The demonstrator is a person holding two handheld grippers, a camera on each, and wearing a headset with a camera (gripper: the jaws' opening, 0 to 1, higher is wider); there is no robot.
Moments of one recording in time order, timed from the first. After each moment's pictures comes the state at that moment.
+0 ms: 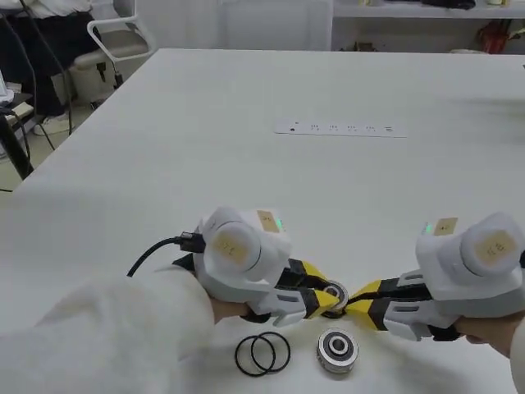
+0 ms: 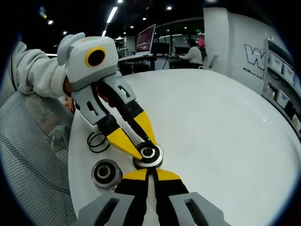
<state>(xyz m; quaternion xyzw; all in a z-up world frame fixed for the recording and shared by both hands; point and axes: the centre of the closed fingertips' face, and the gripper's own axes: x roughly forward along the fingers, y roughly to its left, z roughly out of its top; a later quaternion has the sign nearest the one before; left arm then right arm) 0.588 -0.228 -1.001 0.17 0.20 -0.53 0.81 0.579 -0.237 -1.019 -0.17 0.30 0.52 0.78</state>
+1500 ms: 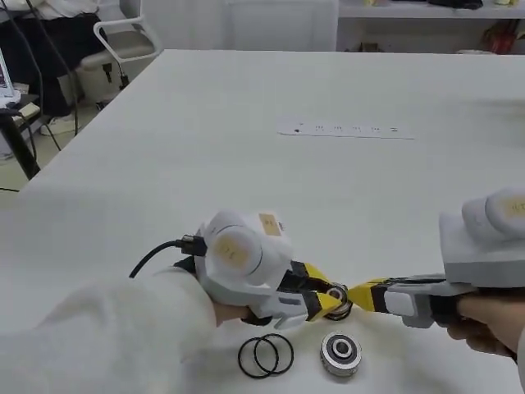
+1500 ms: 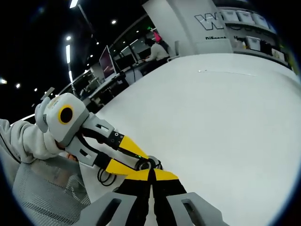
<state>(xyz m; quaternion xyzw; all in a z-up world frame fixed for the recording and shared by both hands) 0.589 -0.226 -1.002 0.17 0.20 -0.53 0.81 0.587 -0.232 -1.001 0.05 0.38 0.44 0.81</state>
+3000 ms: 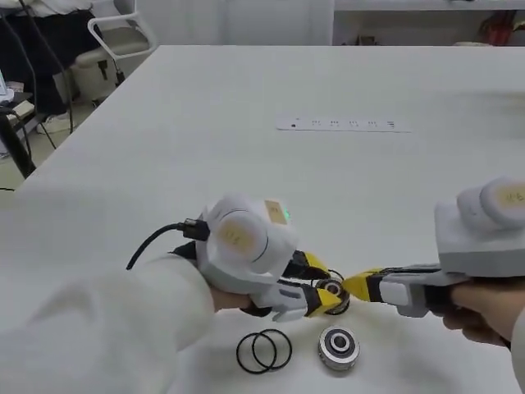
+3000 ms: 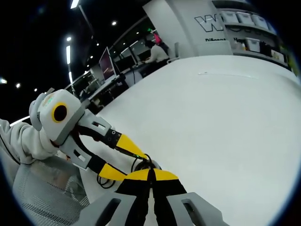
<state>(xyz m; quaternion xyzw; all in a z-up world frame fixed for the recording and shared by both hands) 0.586 -0.228 -0.989 0.20 0.21 -0.54 0.79 0.592 -0.230 -0.997 0.05 0.37 0.44 0.82</state>
